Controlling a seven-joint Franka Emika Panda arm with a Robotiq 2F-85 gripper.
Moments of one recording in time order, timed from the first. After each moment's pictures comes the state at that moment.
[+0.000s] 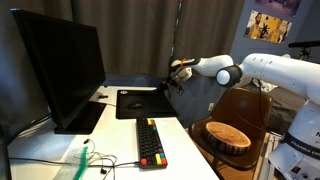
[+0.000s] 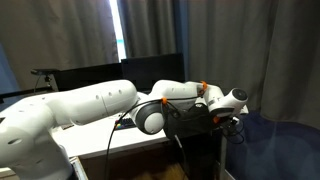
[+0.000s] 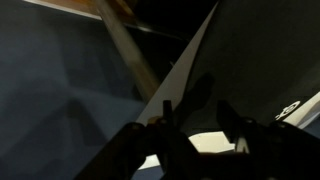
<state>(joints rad) -0.30 1.48 0.02 -0.50 0.69 2.28 -0.63</state>
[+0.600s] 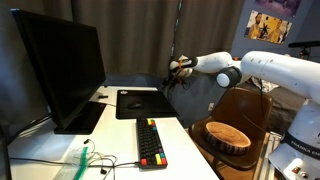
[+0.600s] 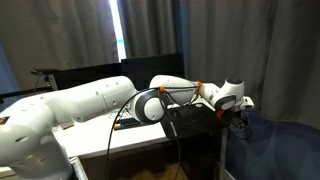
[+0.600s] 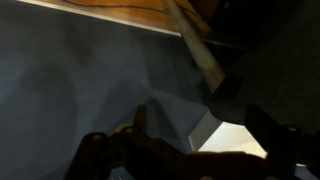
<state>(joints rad) -0.22 1.44 -0.28 -0.51 0.54 2.28 -0.32</state>
